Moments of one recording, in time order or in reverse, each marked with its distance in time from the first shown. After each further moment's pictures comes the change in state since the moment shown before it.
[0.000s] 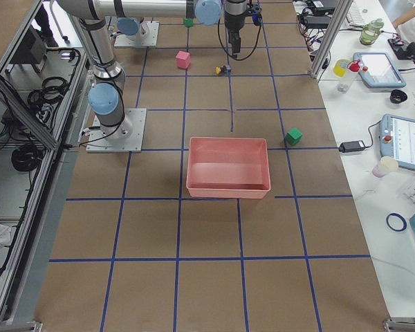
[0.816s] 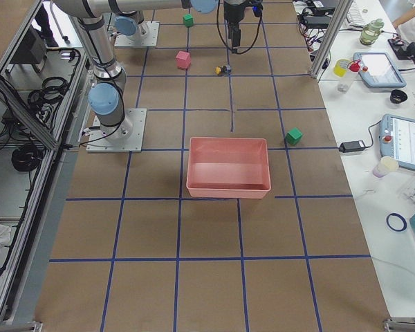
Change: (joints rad) left arm -0.105 -0.199 -0.098 0.354 -0.049 -0.118; right arm -0.005 -0.008 -0.031 0.031 -0.032 0.007
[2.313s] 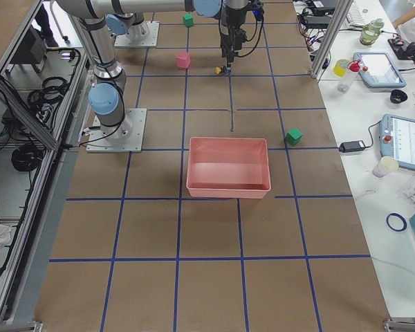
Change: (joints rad) left arm -0.267 -0.277 0.001 0.243 -0.068 -0.406; right arm -0.002 0.020 0.005 -0.001 -0.002 -0.047
